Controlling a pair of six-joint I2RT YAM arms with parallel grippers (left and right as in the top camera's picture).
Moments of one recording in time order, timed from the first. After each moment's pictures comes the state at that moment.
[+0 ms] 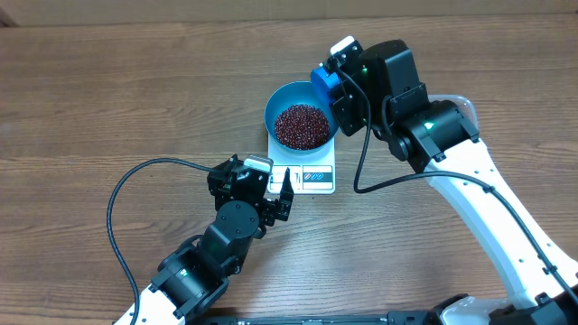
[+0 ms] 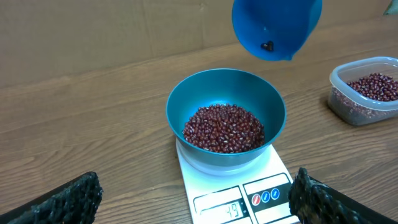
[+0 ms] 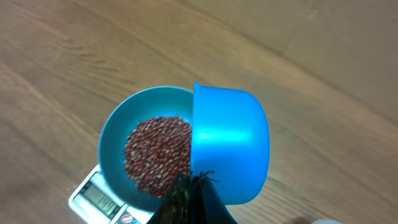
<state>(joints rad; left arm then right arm) -0.77 0.87 0.54 -0.05 -0.46 -0.16 0.47 1.53 1.48 -0.68 -0.02 -0.17</state>
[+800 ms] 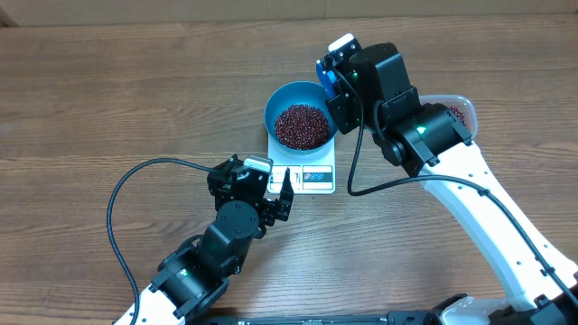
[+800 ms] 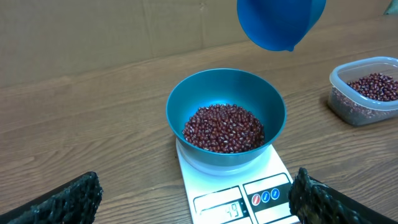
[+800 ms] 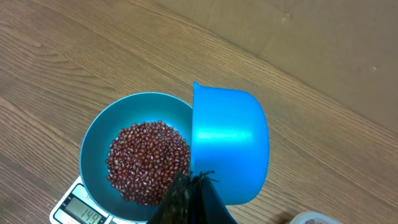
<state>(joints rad) -0.77 0.87 0.54 -0.05 -0.46 -0.16 0.50 1.53 1.48 -0.66 0.10 -0.12</state>
